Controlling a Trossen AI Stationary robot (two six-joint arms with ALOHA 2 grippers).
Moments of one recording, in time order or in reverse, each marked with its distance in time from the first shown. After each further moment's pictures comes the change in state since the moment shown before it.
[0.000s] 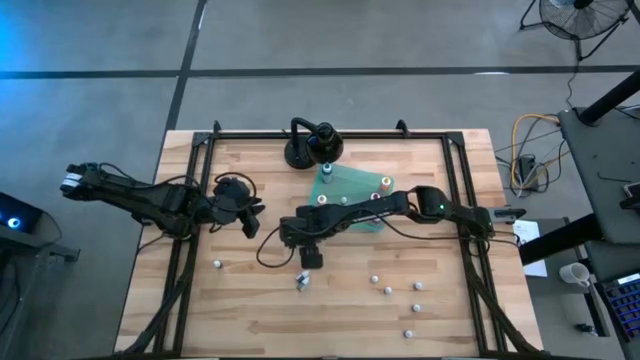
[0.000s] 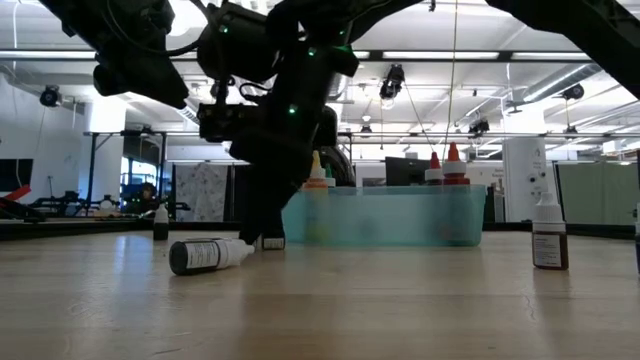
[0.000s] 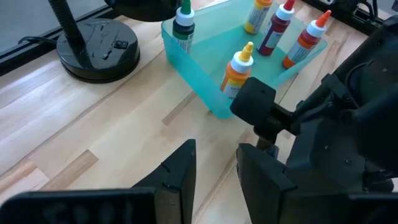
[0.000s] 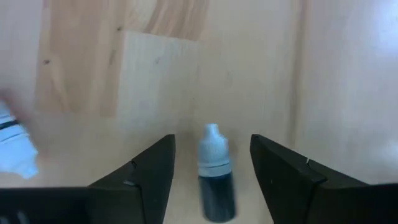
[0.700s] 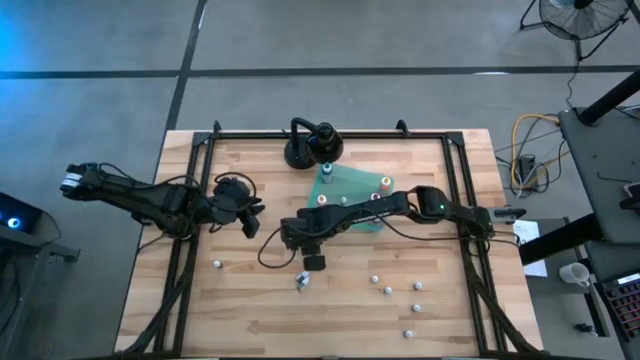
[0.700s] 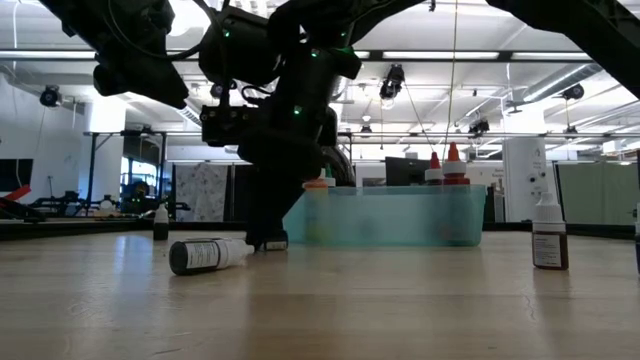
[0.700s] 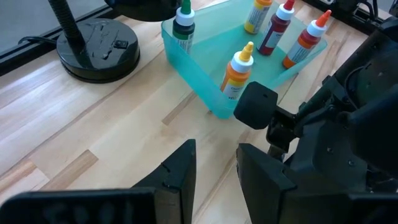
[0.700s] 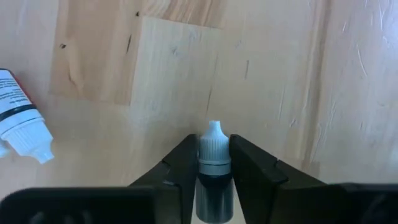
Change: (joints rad) left arm 0.000 0.000 0.000 0.000 0.000 0.000; right arm 0.002 -0.002 -0.012 -0.010 -0.038 -0.016
